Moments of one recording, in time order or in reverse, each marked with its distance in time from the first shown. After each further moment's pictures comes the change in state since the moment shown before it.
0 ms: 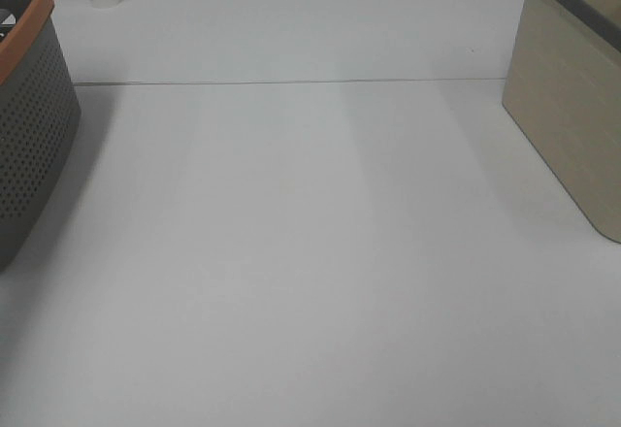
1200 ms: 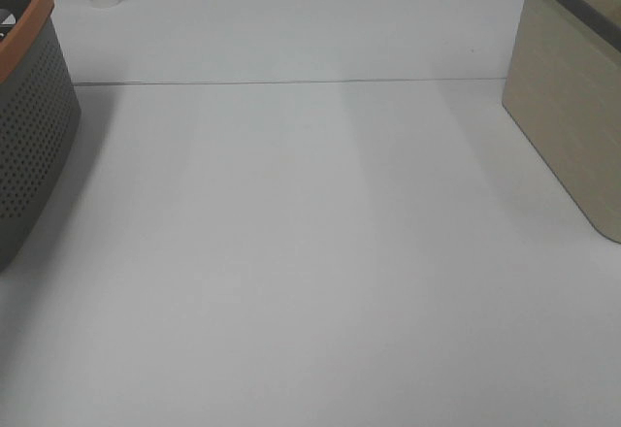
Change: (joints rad) left arm 0.000 0.063 -0.065 -0.031 -0.069 -0.008; right arm 0.000 0.000 0.000 -0.026 0.000 0.037
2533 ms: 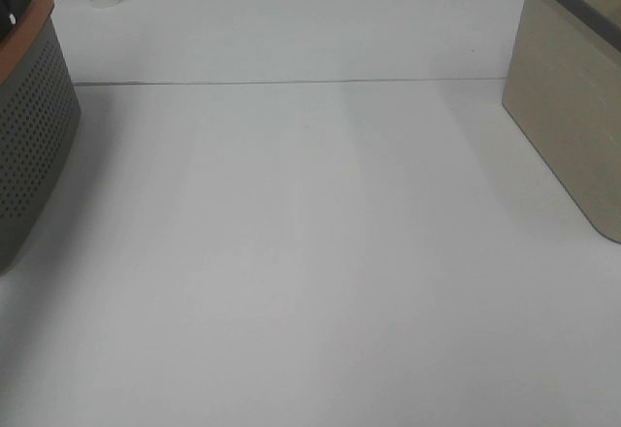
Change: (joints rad) left arm -0.001 -0.179 -0.379 0.353 -0.497 0.127; right arm 0.000 0.000 0.000 0.000 0.000 0.006
